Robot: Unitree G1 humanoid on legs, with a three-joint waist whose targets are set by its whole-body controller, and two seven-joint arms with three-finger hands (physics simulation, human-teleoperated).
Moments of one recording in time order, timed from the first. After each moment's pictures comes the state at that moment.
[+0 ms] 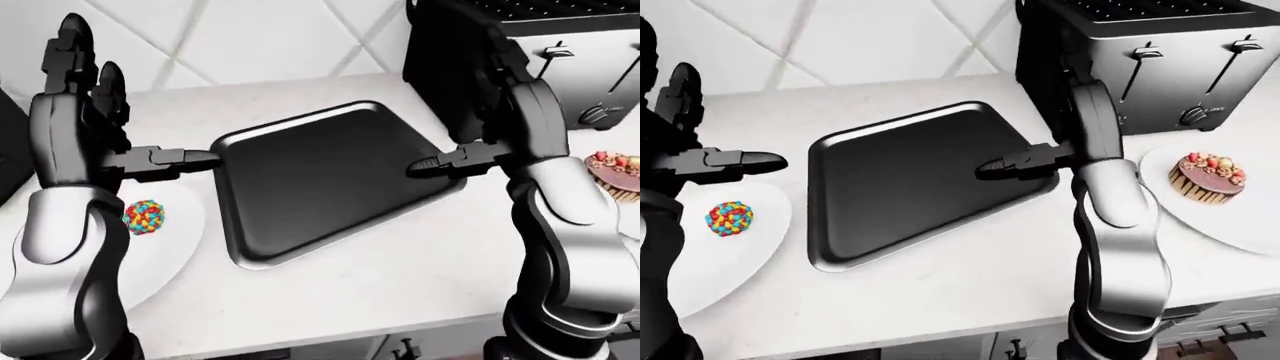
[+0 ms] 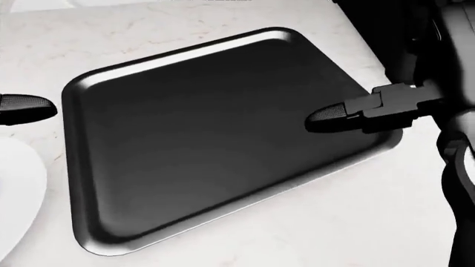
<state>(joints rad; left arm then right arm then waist) -0.47 0.41 0.36 -0.61 -0.24 0.75 0.06 -0.60 -0.27 -0.16 -0.64 -0.13 0.97 0.19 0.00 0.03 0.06</state>
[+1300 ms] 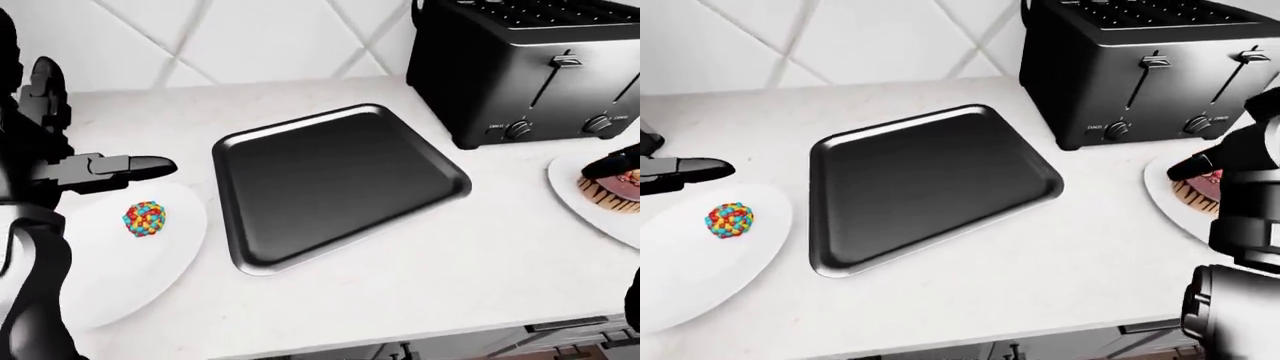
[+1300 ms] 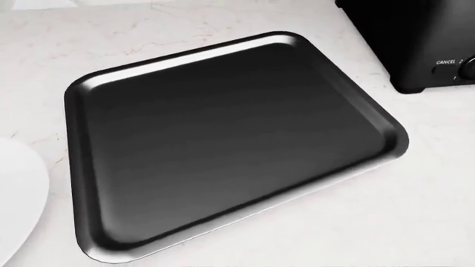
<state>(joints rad) -0.39 0.52 0.52 -0.65 -0.37 0.74 0.05 -1.04 -0.90 -0.14 0.71 -0.91 0.79 0.75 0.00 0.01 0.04</state>
